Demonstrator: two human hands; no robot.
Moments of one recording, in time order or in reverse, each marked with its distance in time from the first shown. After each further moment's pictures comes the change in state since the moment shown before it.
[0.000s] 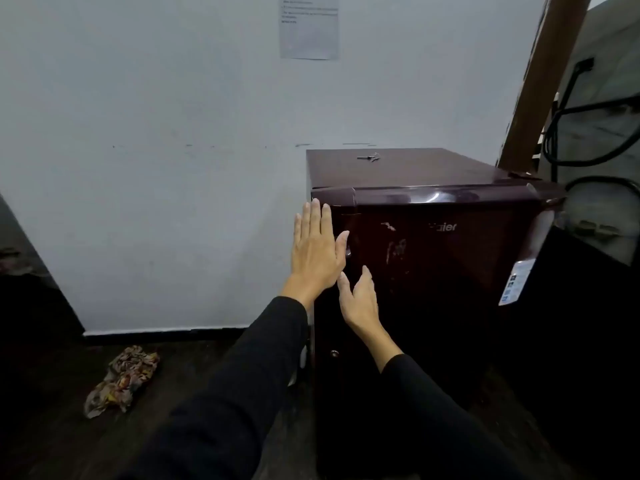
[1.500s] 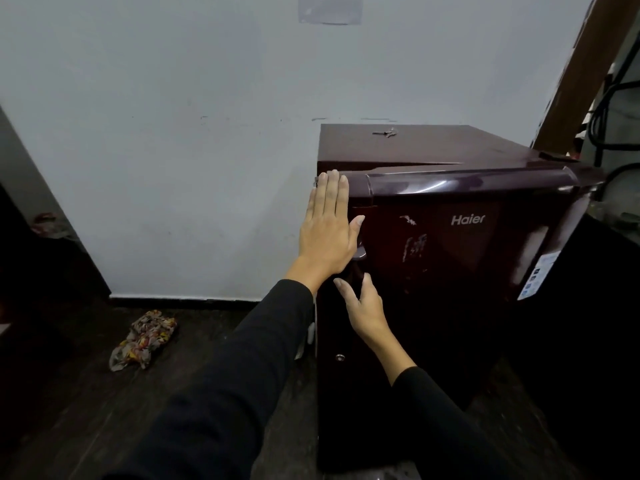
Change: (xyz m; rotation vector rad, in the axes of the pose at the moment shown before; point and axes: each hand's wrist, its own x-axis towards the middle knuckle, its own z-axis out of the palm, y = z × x) left_hand -0.012 0.023 0.013 0.183 0.004 0.073; right_hand -0.038 0.026 -0.029 0.200 -0.185 -0.015
